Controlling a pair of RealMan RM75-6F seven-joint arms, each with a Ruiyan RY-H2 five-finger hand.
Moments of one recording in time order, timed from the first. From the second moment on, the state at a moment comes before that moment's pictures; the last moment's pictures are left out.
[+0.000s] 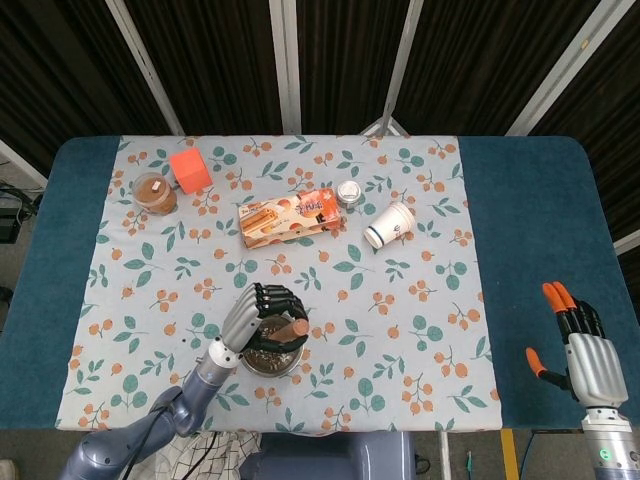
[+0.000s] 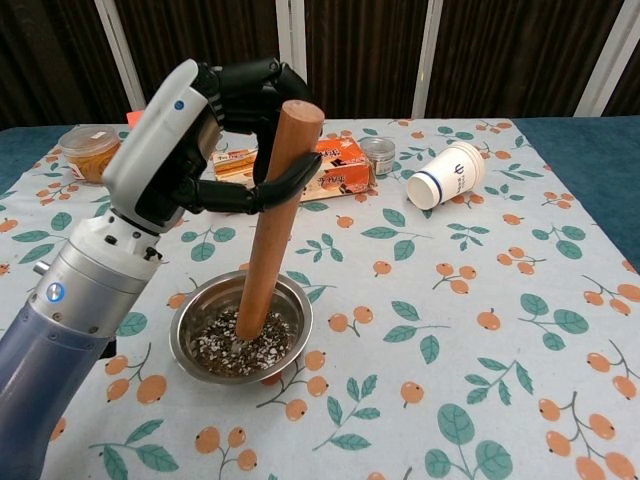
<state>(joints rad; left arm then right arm) -0.75 -2.24 -0.09 -0.47 1.71 1.80 -0.93 0.06 -1.14 0.07 -1.67 -1.46 1.44 0.09</state>
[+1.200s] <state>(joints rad) -0.77 -2.27 -0.06 -0.43 1.70 1.85 -0.97 0.07 -1.14 0.07 -1.67 -1.45 1.44 0.09</state>
